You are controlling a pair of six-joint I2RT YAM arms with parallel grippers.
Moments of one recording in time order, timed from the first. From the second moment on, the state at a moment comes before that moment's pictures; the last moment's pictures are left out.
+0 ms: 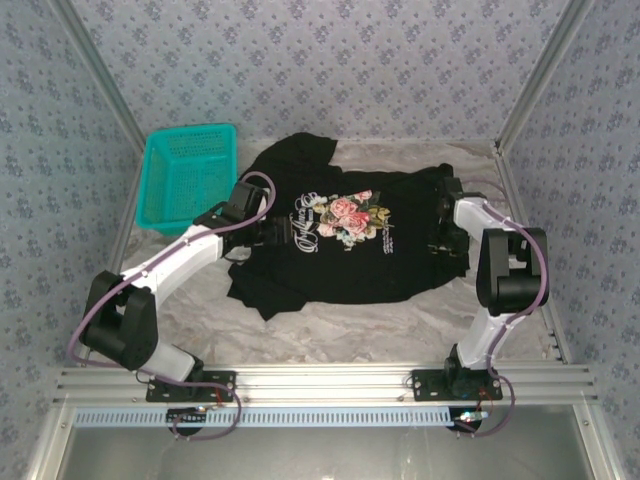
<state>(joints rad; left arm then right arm) -0.49 1.48 1.05 -0.48 0.06 -0.46 0.02 1.79 1.17 -0.81 0.14 0.23</state>
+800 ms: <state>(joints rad) -0.35 1.23 0.90 -0.71 0.01 -0.48 0.02 1.52 1.08 -0.82 0.13 0.22</state>
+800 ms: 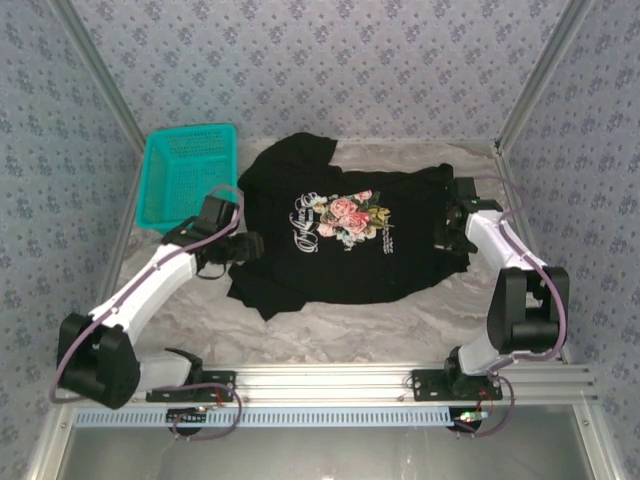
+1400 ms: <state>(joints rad) -0.13 1.38 0.69 -0.46 0.28 -0.57 0.04 1.50 1.07 -0.82 0.08 0.22</state>
